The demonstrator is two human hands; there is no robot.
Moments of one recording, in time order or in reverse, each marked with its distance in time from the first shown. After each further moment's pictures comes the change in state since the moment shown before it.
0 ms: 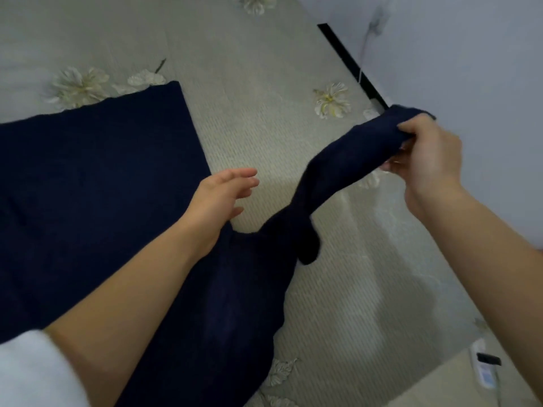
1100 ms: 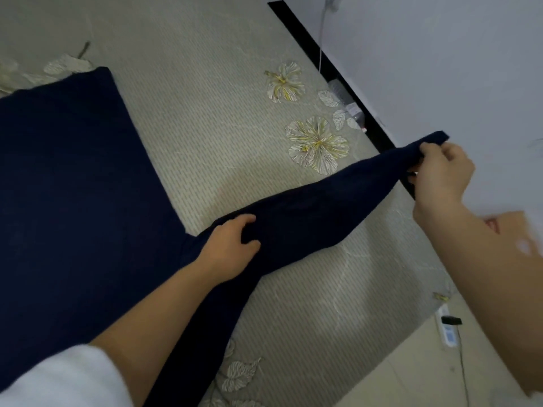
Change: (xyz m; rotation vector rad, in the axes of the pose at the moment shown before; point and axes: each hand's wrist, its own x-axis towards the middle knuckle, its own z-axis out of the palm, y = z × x) left_hand 0.017 -0.078 0.074 0.729 -0.265 0.059; right_hand 0.047 0.052 -0.098 -0.142 0.396 0.003
